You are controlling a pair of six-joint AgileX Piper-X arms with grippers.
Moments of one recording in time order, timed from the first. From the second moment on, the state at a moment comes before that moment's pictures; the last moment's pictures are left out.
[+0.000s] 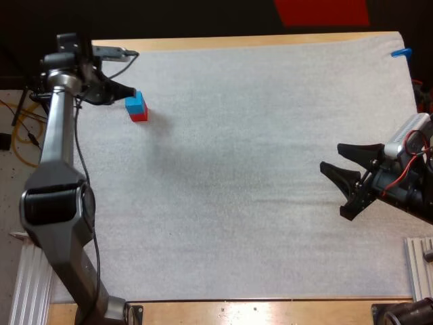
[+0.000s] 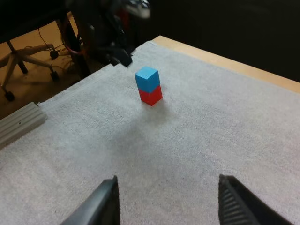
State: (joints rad) left arm 0.12 2.07 -1.82 1.07 0.08 -1.59; right arm 0.32 0.75 -0.93 0.69 -0.50 -1.97
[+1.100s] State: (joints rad) left arm 0.12 2.25 -1.90 1.03 0.08 -1.63; right arm 0.32 0.75 -0.93 0.69 -0.49 -1.97
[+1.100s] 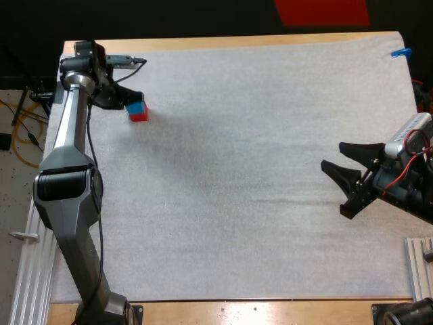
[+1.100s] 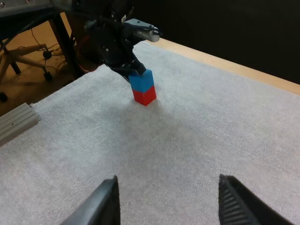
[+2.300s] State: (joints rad) left arm 0.04 2.29 -1.90 1.04 0.17 -1.64; right arm 0.32 0.75 -0.93 0.69 -0.47 -1.97
